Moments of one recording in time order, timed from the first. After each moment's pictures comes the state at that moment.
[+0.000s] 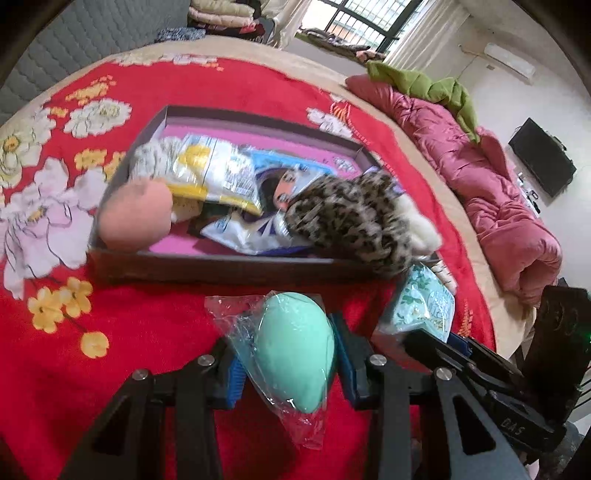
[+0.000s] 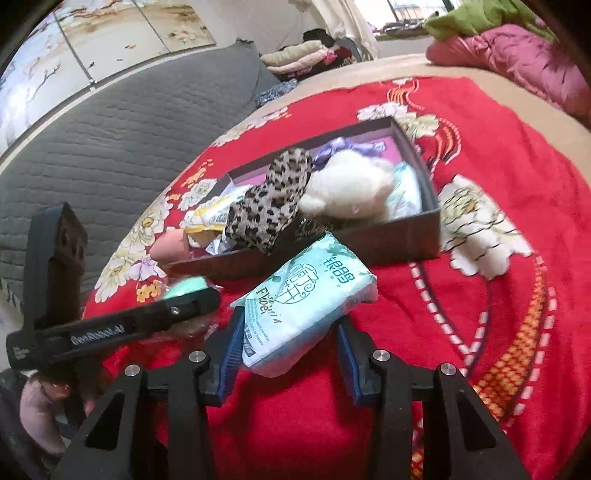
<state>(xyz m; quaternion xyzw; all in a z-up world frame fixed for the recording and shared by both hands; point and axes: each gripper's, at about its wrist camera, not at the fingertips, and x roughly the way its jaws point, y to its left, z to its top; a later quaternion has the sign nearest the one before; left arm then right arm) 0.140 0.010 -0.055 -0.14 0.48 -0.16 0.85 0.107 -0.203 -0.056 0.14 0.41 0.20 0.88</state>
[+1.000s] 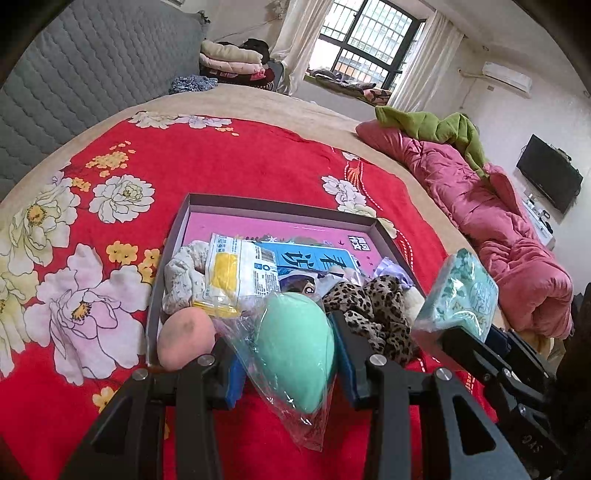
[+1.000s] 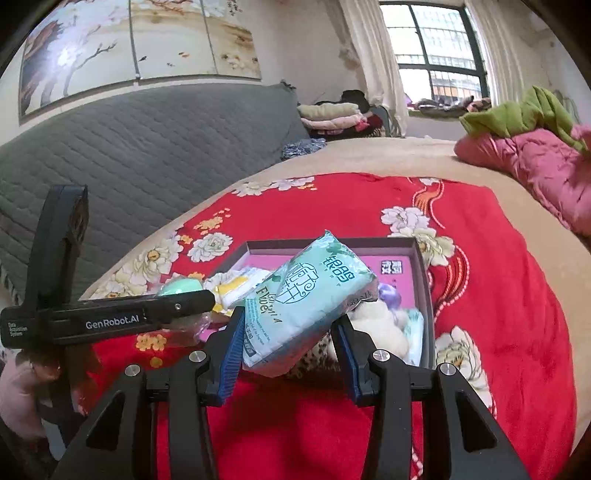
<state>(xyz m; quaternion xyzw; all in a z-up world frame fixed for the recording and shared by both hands) 0.176 0.029 -0.008 -0.12 0.41 -0.11 0.90 0.137 -0.173 0.011 0.03 0.30 0.22 0.93</state>
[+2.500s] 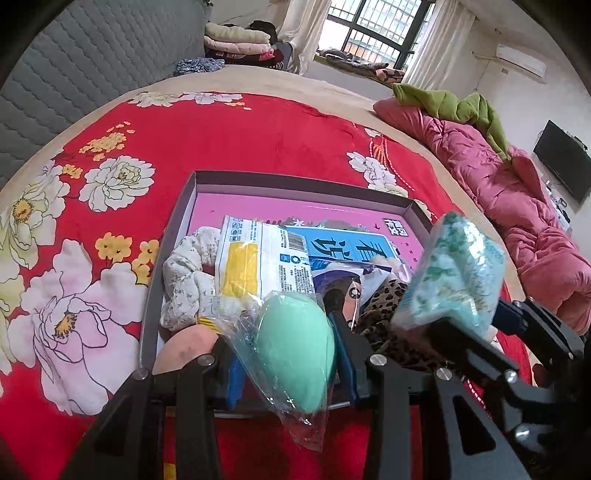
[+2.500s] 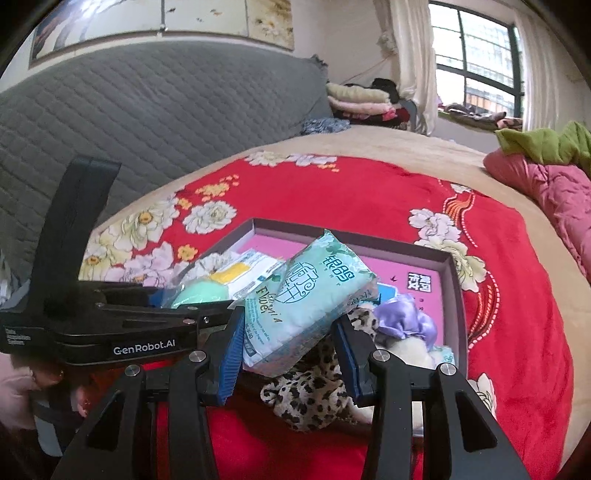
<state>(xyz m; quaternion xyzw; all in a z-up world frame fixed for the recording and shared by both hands) 0.214 0.031 -0.045 -0.10 0.45 -0.10 0.88 0.188 -0.127 -0.014 -0.06 0.34 0.24 0.91</state>
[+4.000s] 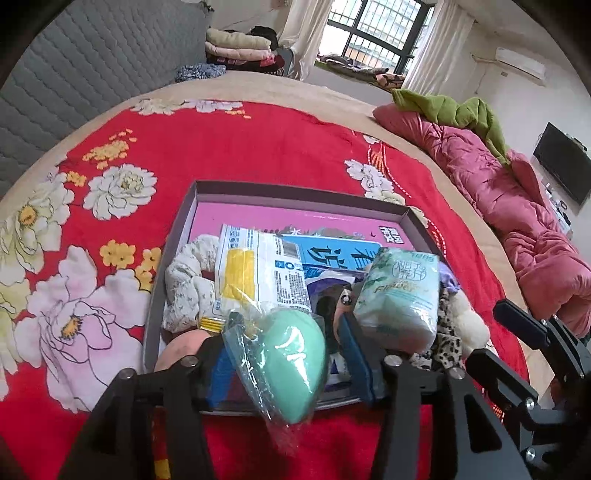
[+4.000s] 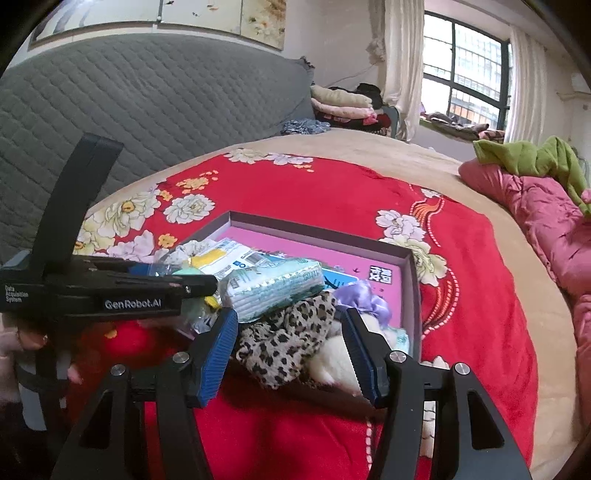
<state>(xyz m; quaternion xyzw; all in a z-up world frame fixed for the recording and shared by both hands) 0.208 0.028 -0.033 -0.10 0.43 -0.09 0.89 0.155 -0.151 0.002 -0.09 0.33 0.19 0.92</state>
